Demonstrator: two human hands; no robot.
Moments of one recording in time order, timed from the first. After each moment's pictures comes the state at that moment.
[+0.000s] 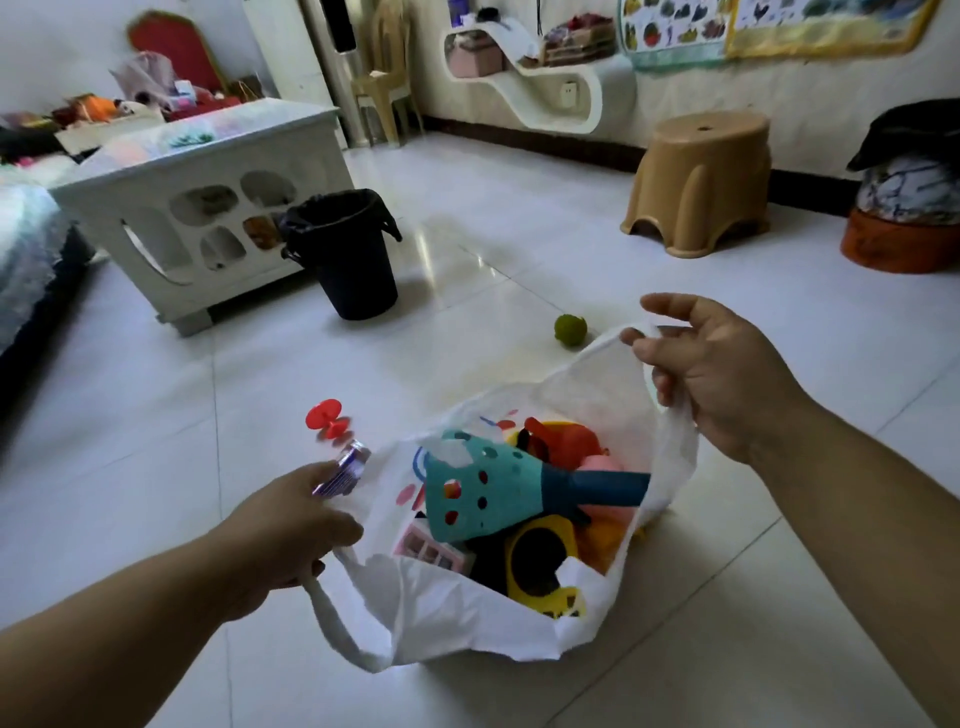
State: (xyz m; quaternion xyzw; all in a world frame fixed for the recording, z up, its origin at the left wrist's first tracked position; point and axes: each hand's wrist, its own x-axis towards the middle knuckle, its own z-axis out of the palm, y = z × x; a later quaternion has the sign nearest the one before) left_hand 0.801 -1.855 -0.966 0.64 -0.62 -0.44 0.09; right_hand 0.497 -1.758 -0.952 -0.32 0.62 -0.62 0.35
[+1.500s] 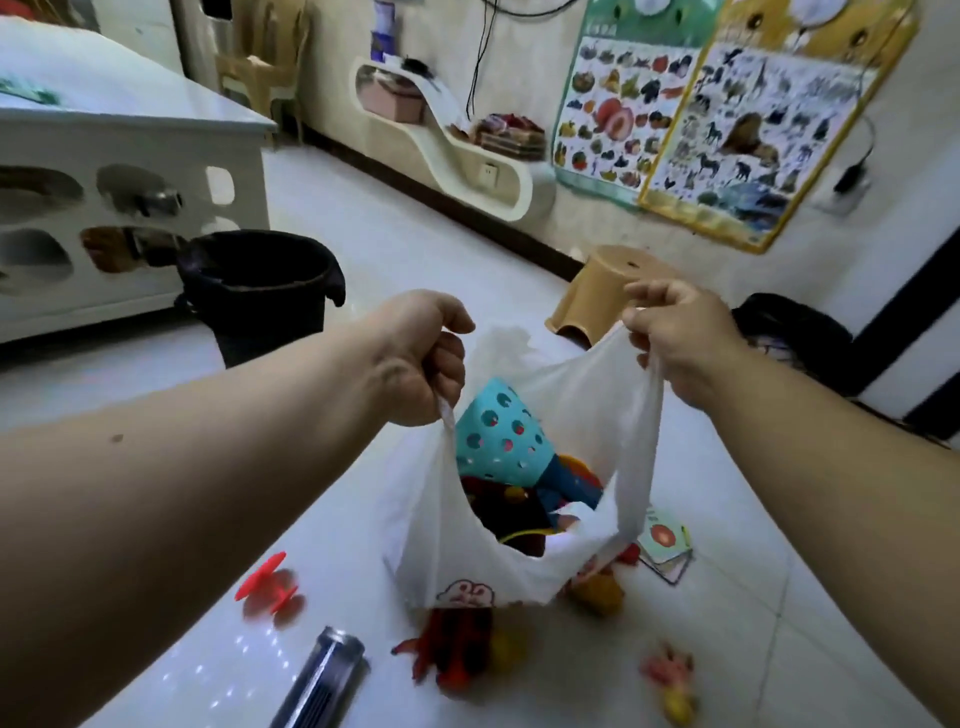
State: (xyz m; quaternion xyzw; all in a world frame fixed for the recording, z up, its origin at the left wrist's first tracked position) left_hand 0.733 -2.190 -0.839 0.38 -0.42 -0.82 0.11; right_hand 0.559 -2.055 -0.819 -0.25 0.78 -0.55 0.13
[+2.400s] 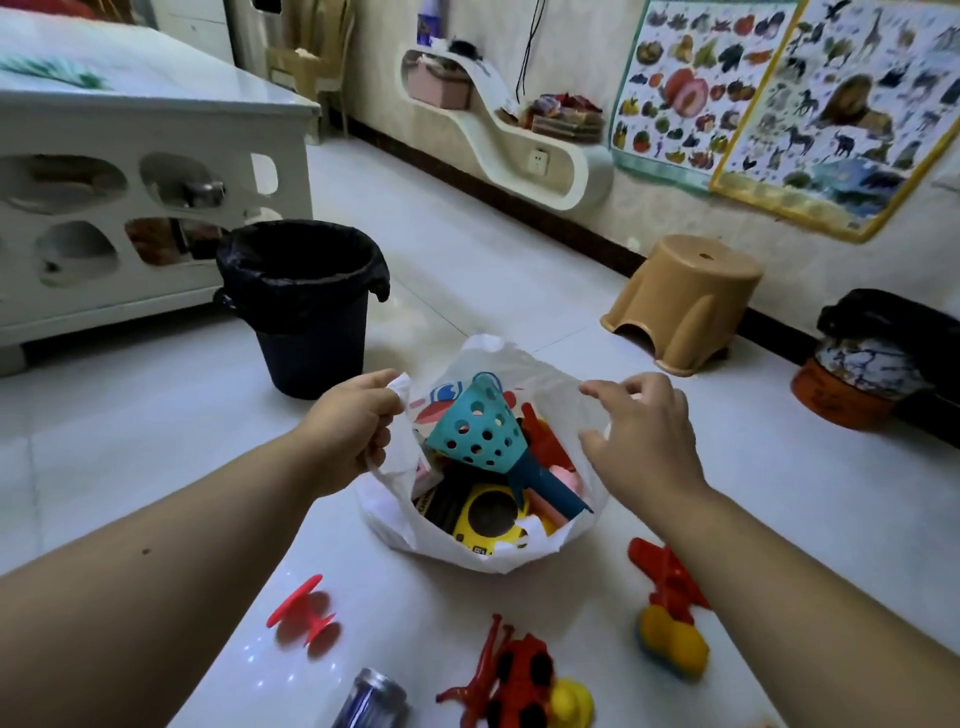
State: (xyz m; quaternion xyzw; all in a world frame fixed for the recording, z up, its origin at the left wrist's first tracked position) left_hand 0.762 -2.293 -0.980 0.41 -0.56 -0.69 0.22; right_hand 0.572 -2.118 -0.956 -0.42 0.89 -0.15 -0.09
